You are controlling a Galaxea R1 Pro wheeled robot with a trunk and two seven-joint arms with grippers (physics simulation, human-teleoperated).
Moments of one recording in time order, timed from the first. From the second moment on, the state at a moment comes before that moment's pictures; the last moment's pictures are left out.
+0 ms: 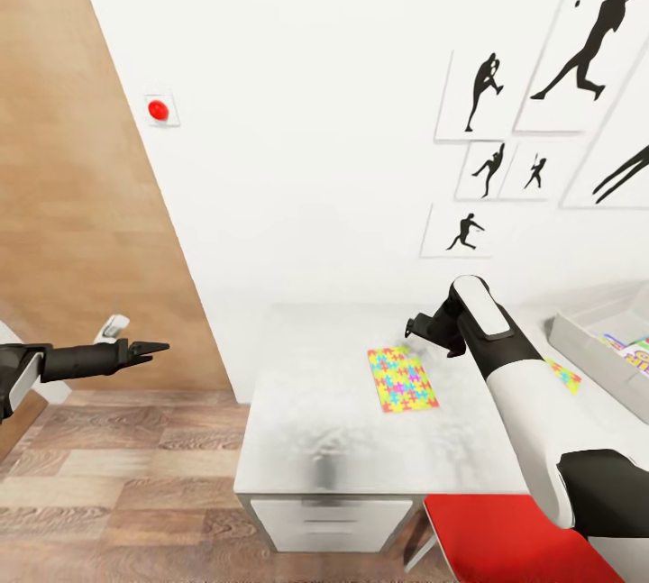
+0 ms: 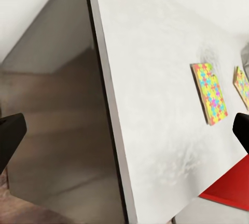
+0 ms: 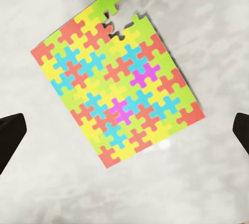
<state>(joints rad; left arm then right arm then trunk) -0.97 0.54 0.06 -0.47 0.12 0.73 -1.19 -1.06 -0.06 0.12 -0.84 -1.32 1.00 -1.11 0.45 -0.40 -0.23</state>
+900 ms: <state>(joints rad) -0.97 0.54 0.06 -0.47 0.12 0.72 -1.19 -1.07 -0.06 0.13 -0.83 -1.32 1.00 -1.11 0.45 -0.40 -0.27</state>
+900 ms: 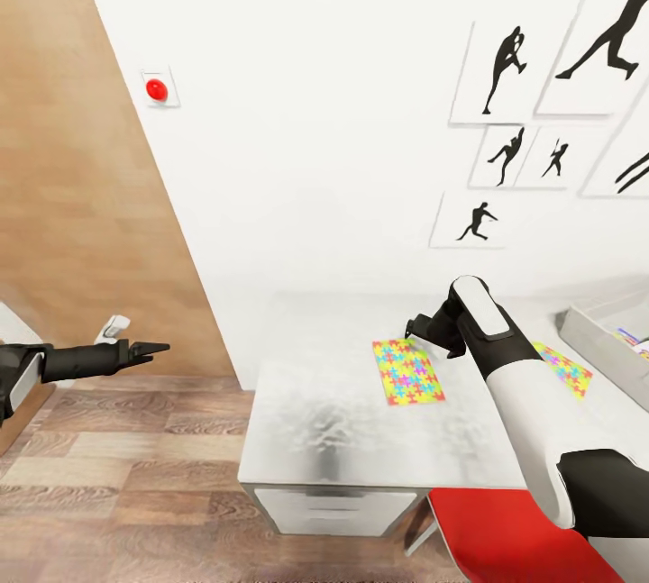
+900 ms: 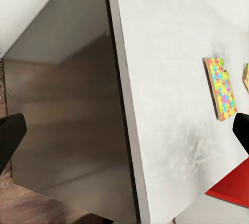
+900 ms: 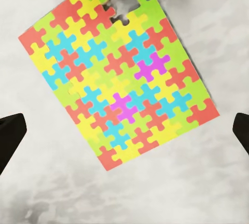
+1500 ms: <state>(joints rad) -0.97 0.54 0.06 -0.47 0.12 0.72 -1.19 -1.06 -0.07 0.12 -0.83 -1.32 1.00 -1.11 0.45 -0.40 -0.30</state>
